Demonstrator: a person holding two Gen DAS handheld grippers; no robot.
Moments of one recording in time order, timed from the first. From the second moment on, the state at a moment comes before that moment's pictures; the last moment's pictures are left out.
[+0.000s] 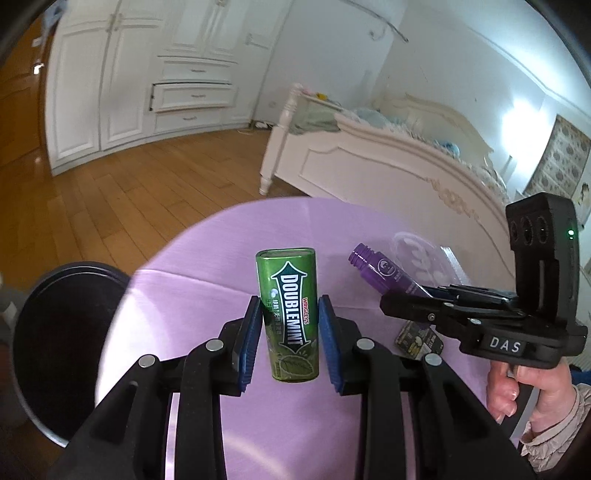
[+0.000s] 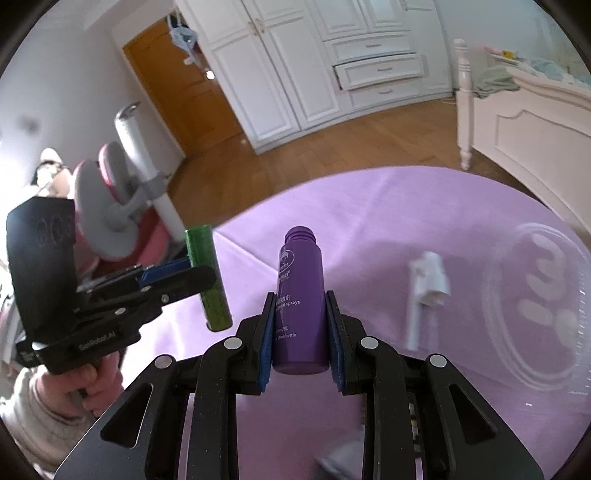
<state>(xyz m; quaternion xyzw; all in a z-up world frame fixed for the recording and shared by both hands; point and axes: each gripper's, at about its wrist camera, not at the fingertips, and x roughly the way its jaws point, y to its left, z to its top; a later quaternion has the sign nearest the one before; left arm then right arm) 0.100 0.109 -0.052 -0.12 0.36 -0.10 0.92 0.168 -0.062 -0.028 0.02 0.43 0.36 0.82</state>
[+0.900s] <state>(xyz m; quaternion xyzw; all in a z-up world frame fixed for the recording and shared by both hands) 0.032 0.293 -0.068 -0.21 0.34 0.05 0.92 0.163 0.167 -0.040 -0.01 0.48 0.45 0.75</state>
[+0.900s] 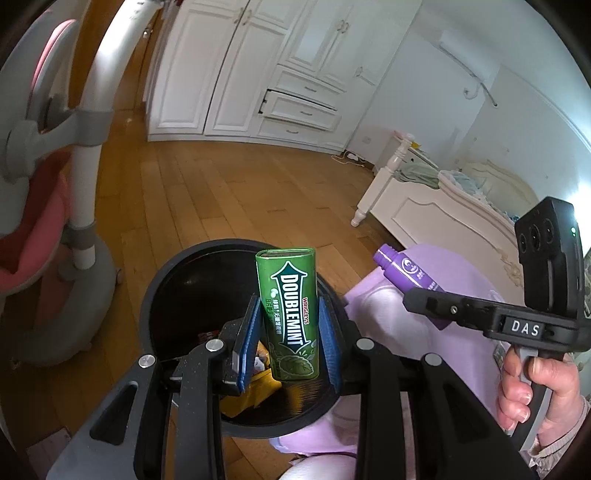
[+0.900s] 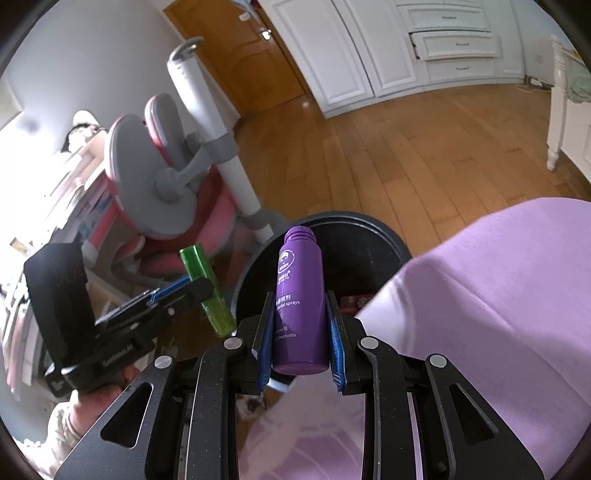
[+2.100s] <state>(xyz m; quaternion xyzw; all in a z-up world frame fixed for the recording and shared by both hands) 0.030 0.313 -0.090 -0.23 0.35 0.07 0.90 0.174 0.195 -0.071 -0.01 0.51 0.44 0.74</state>
